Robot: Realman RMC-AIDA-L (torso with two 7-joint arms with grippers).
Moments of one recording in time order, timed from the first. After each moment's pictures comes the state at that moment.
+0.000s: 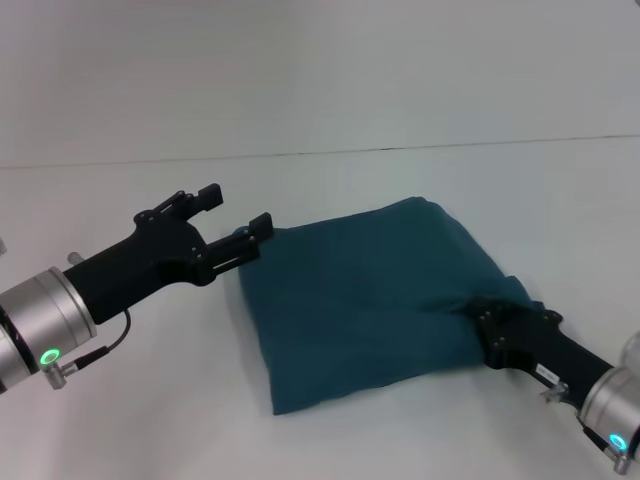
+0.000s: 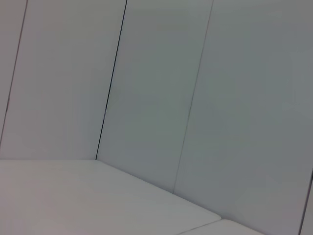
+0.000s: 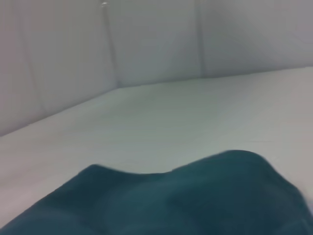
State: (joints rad) left arm -0.39 -2.17 1.08 0.71 1.36 1.20 -1.25; right arm 0.45 2.10 -0.40 0.01 -1.57 -1.11 0.61
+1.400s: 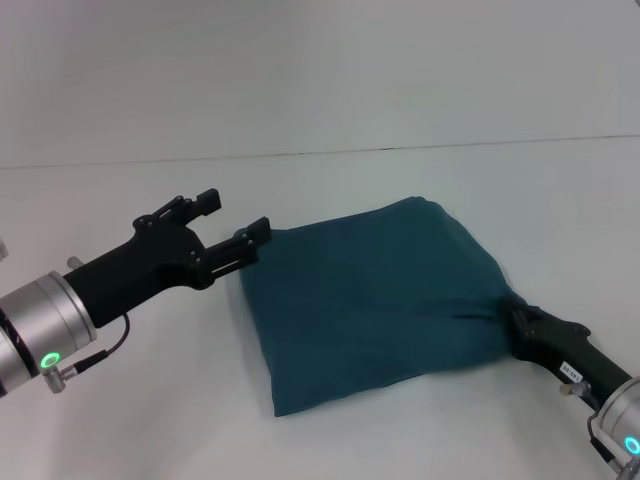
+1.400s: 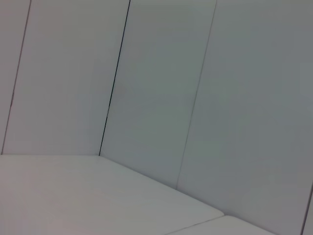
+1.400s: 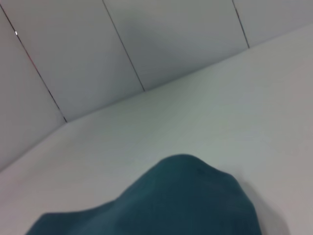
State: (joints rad) left arm -0.39 -2.17 1.08 0.70 1.36 1.20 -1.25; right arm 0.42 2.09 -0.26 0.07 -1.56 -1.10 0.73
